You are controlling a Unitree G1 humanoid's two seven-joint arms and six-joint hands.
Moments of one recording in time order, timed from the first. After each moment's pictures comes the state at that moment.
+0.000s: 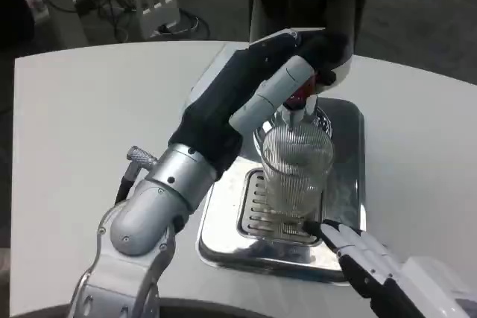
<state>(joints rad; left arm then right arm) -0.61 0.14 -0.09 -0.11 -0.01 0.16 -0.26 0.54 -0.06 0.05 -1.03 -0.78 -0.06 0.57</state>
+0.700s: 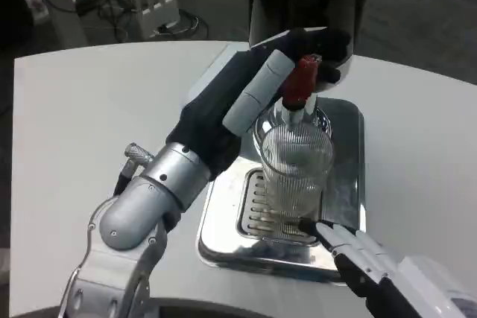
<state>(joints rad) -0.62 0.16 -0.06 -0.05 -0.07 0.11 -0.35 0.54 -0.06 0.07 -1.03 -0.78 -0.05 0.56</state>
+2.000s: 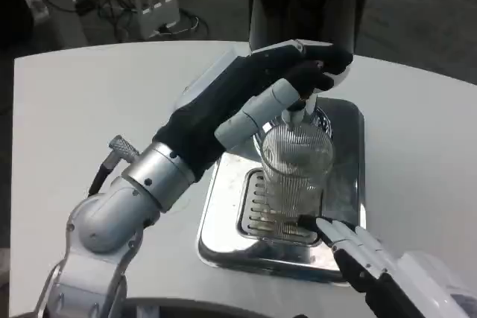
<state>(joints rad) -0.62 0.26 -0.07 0.03 0.01 -0.11 -0.42 0.53 -0.06 0.08 -1.03 -0.78 -0.03 0.55</state>
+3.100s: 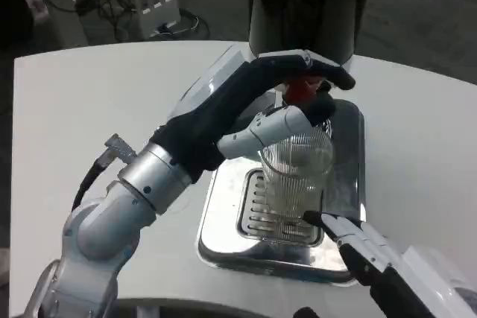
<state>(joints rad) -0.62 0.31 -0.10 0.07 0.13 -0.29 -0.37 0.49 -0.09 0.09 -1.03 -0.78 0.02 0.54</state>
